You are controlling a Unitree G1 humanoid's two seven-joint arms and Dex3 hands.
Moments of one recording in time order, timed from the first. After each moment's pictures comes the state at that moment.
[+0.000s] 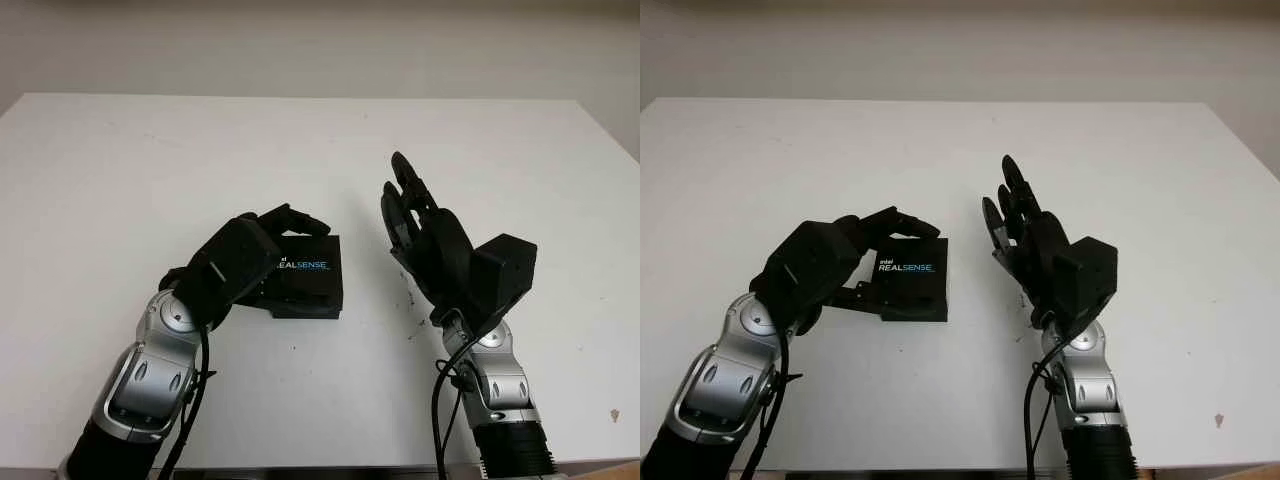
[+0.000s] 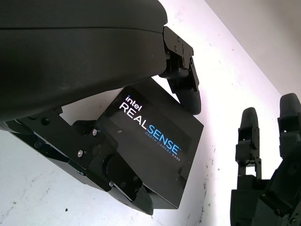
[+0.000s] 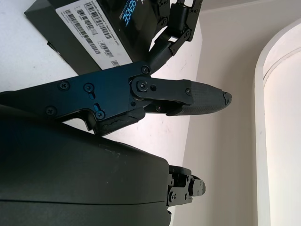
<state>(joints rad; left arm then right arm) -0.31 0.32 -0.23 -0.41 0.25 0.77 -0.28 -0.27 -0.06 -0.02 0.11 0.10 0.05 0.15</state>
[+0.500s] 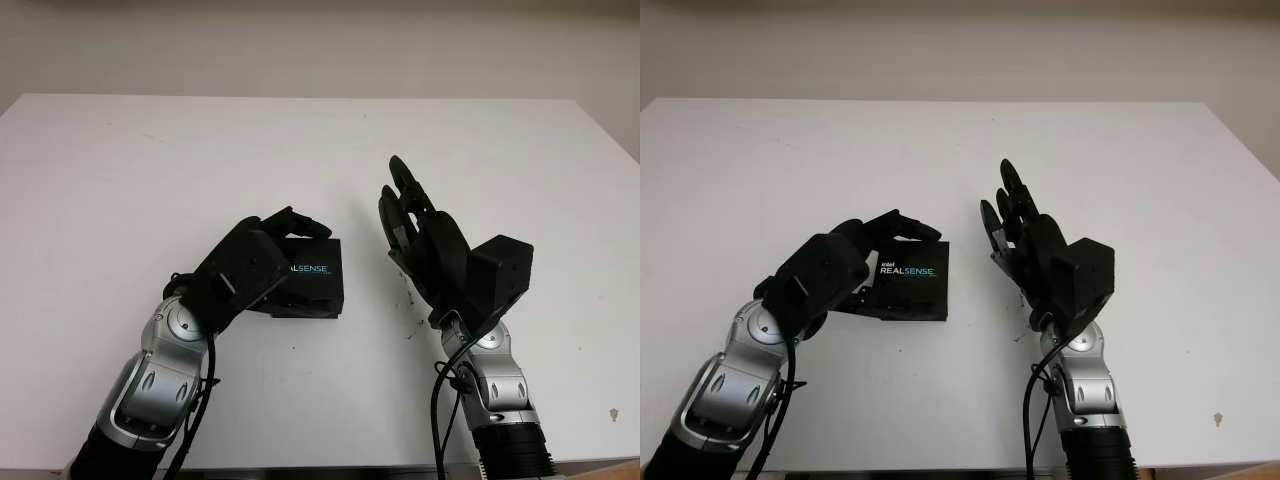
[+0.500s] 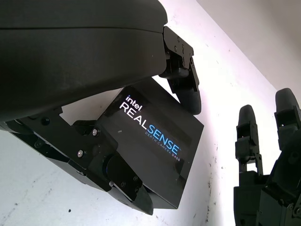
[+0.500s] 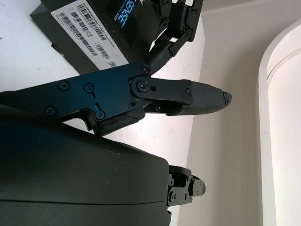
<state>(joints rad) -0.28 0.32 -0.25 -0.41 0.29 0.71 -0.28 -0.27 -0.06 -0.02 0.10 0.10 0.05 0.16</state>
